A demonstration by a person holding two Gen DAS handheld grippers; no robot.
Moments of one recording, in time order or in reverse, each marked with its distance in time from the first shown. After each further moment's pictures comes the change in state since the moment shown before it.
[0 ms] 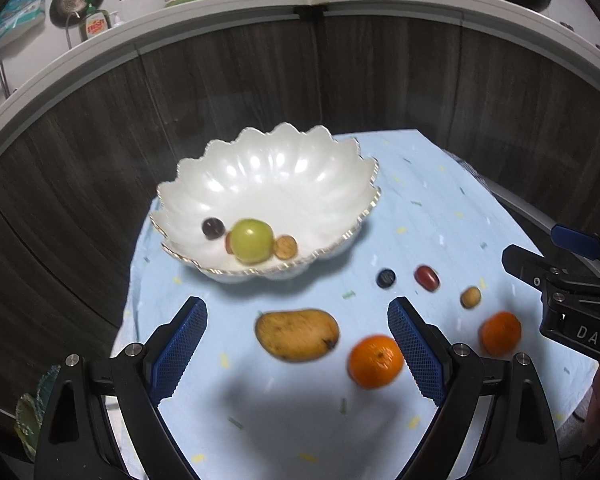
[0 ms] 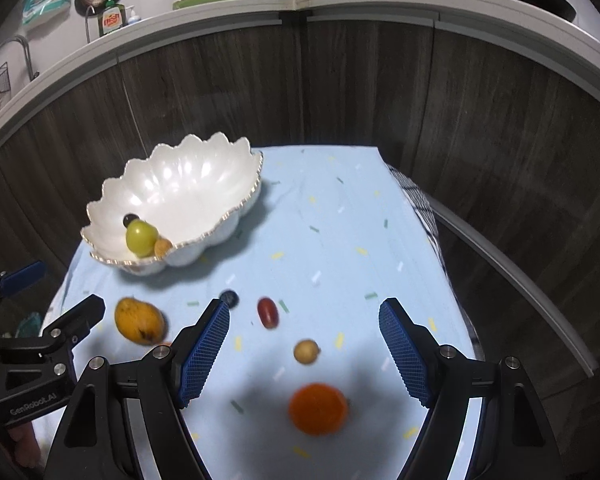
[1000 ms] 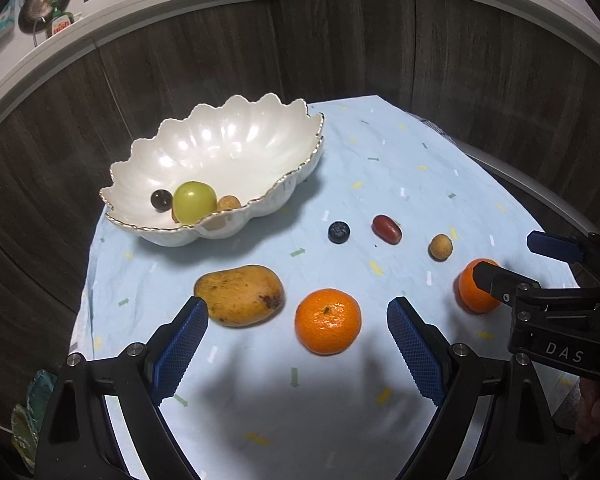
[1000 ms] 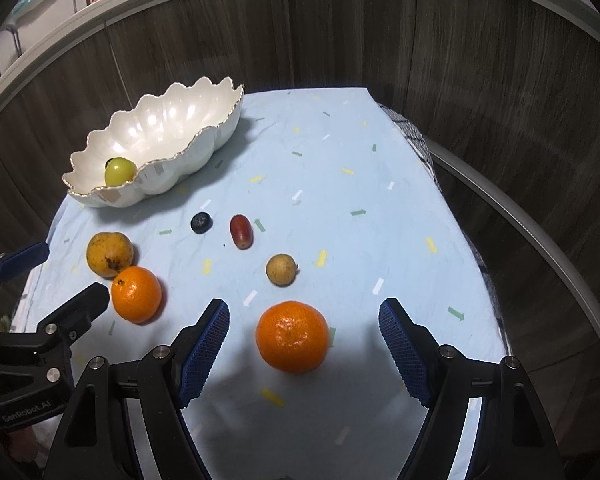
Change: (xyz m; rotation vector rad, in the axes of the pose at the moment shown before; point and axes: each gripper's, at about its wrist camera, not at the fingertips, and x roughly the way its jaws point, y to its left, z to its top) left arm 0.016 -0.037 -0.037 0.074 0.032 -0.067; right arm 0.023 -0.016 -0.053 0.020 0.107 -0.001
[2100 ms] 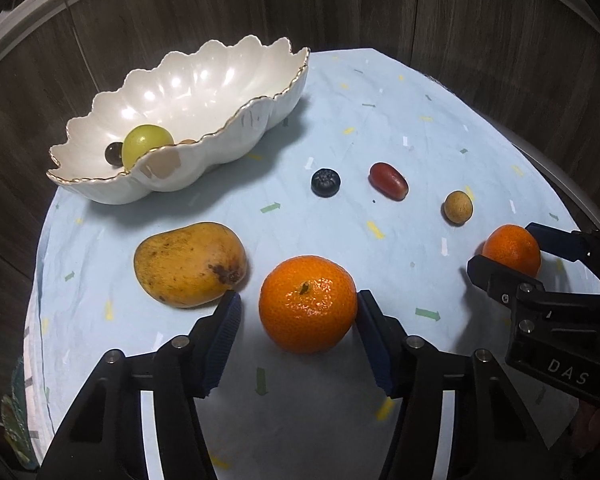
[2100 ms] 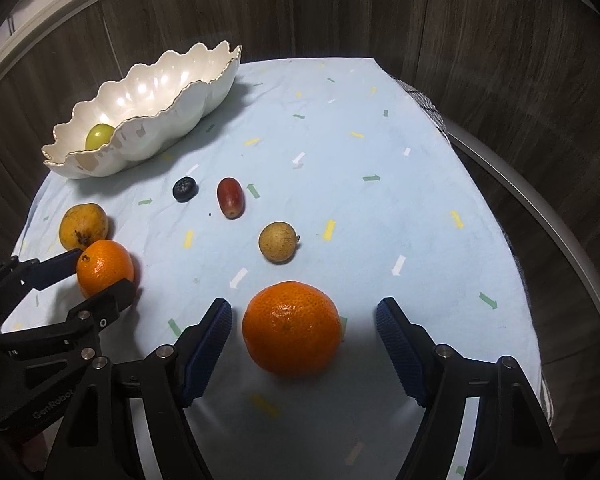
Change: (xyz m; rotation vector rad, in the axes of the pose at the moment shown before) left arm 0.056 -0.011 -0.016 -0.012 0.123 -0.050; right arm 0.037 0.003 -0.010 -0.012 0.063 0.001
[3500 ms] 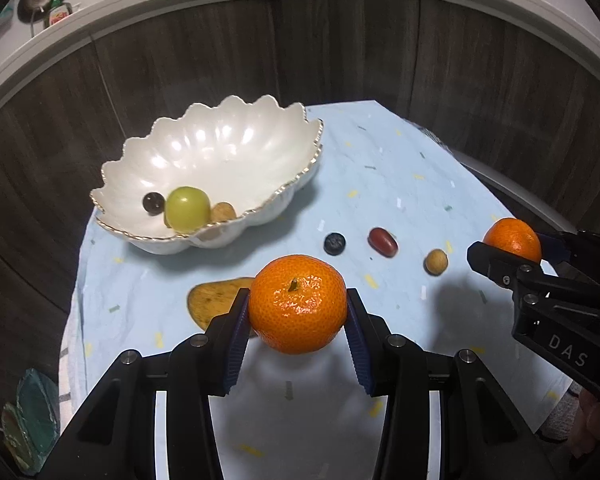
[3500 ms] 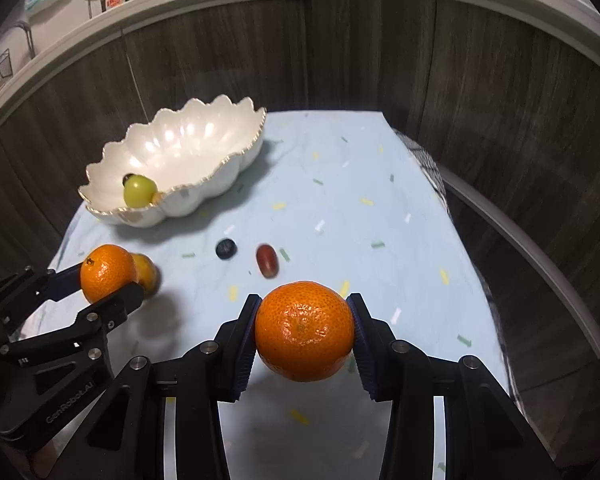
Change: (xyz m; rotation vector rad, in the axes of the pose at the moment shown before) left arm -0.059 0.016 0.023 -0.017 -0.121 0.008; right arm -0.056 0.018 0.031 -0.022 -0.127 0.022
